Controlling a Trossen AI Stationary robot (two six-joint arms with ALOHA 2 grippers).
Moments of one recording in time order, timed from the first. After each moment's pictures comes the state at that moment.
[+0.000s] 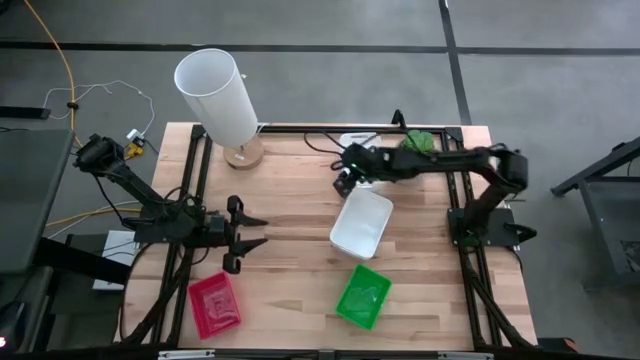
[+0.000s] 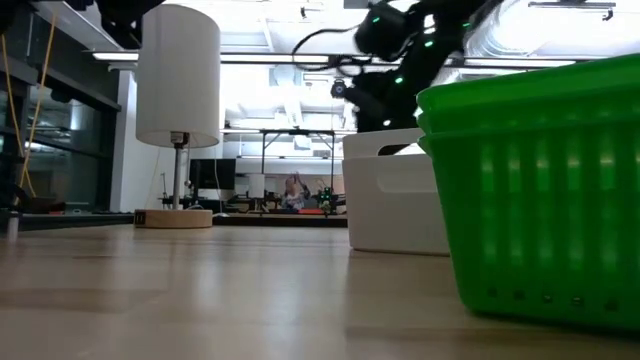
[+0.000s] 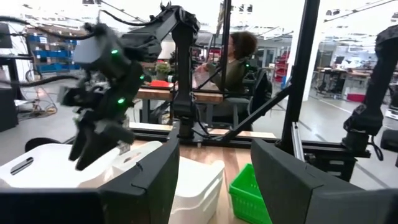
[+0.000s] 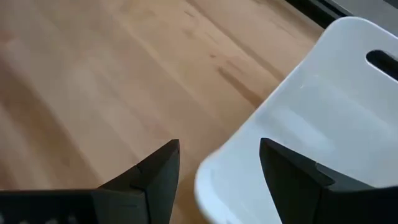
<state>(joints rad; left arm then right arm) -0.53 0.95 0.27 0.81 -0.72 0.03 -0.24 1.65 1.14 -0.42 0.24 0.42</state>
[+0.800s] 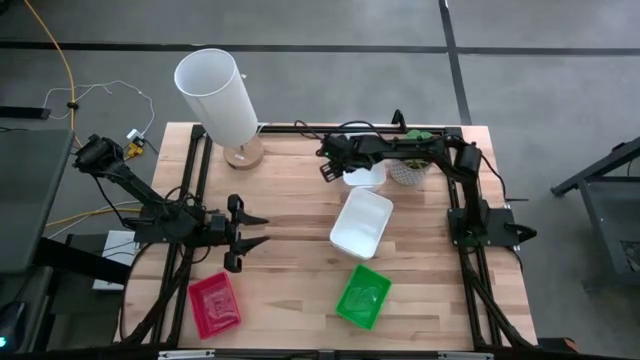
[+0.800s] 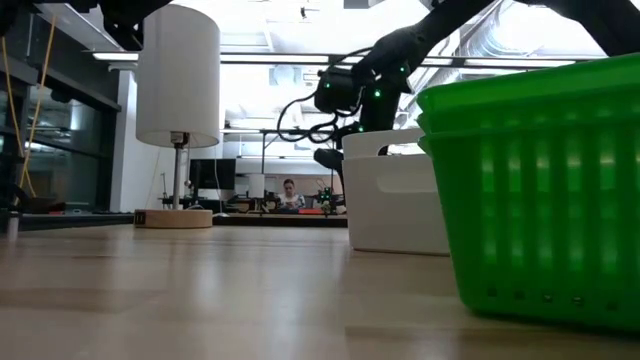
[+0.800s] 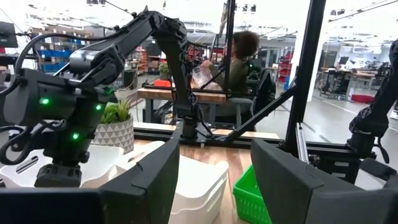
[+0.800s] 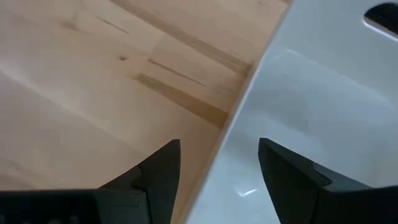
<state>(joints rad) -0.52 0.95 0.27 0.81 -0.72 0.03 -0.35 2.03 1.49 -0.68 0.29 0.64</state>
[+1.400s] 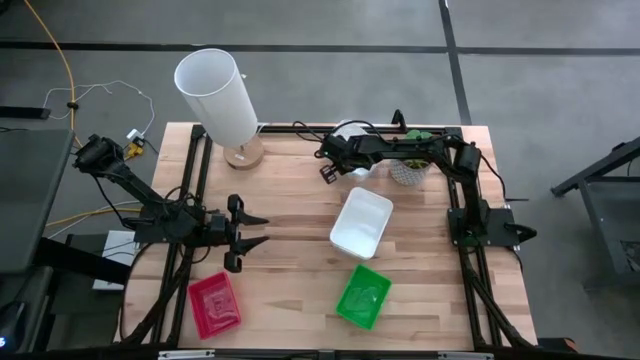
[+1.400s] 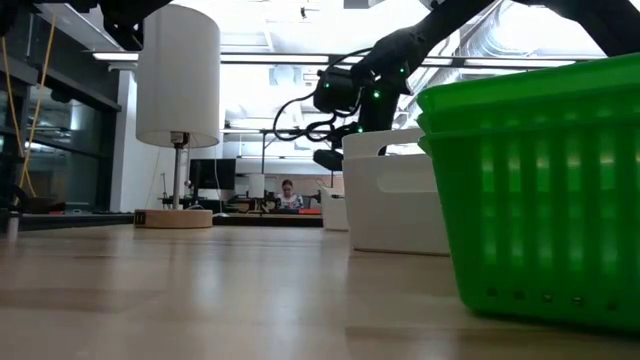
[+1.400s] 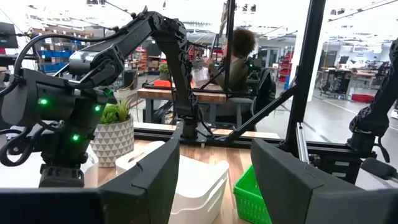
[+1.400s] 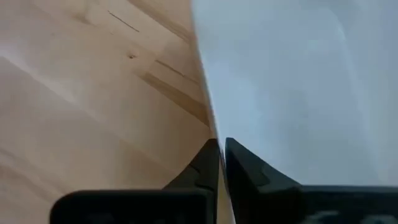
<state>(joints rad) -0.52 0.95 0.27 0.81 -0.72 0.03 -0.35 2.04 1.49 -0.66 0.29 0.53</state>
